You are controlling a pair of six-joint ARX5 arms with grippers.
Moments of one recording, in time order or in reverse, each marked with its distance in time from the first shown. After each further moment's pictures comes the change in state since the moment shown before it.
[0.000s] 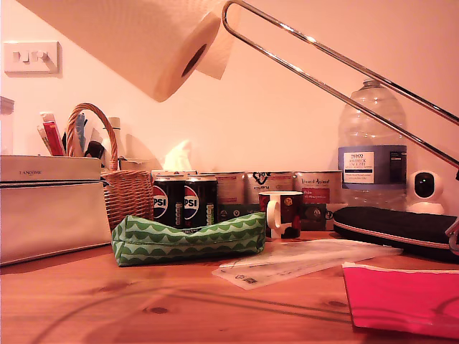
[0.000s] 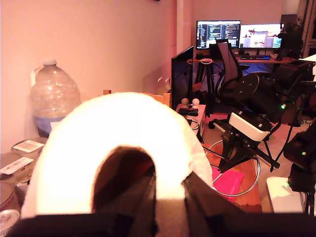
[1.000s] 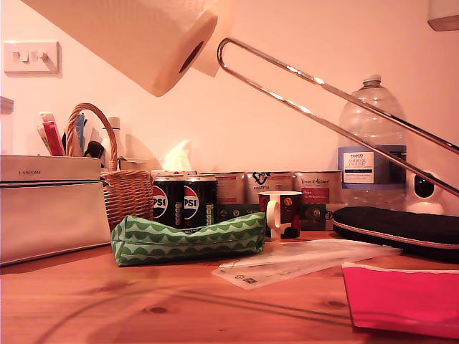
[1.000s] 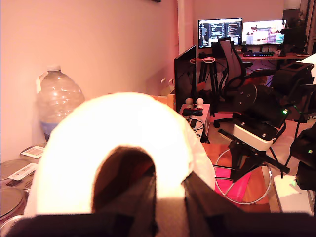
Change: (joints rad) left arm 0.016 0.000 0.015 0.020 0.004 0.000; right arm 0.000 0.051 -0.029 -0.008 -0.039 0.005
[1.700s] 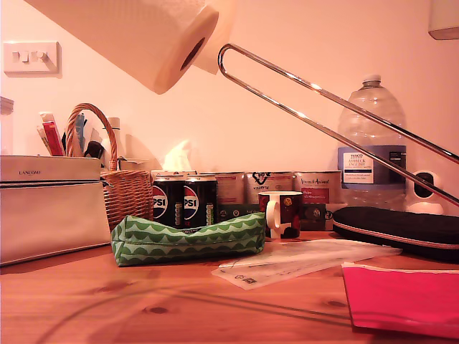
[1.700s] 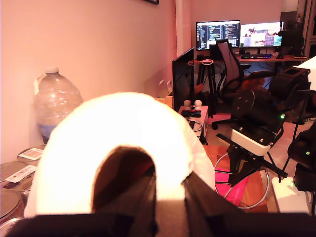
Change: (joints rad) left arm 0.000 0.000 0.000 -0.003 0.010 0.000; right arm 0.000 0.000 -0.029 0.019 -0.002 0.003
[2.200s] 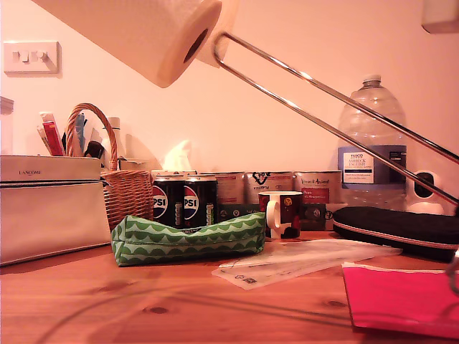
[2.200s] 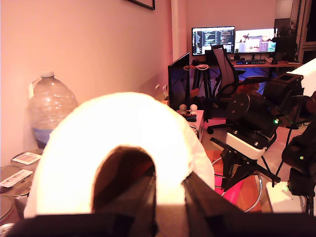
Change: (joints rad) left arm -0.011 0.000 0.000 -0.013 0.023 0.000; right arm 0.031 0.000 -0.001 0.048 -0.001 0.000
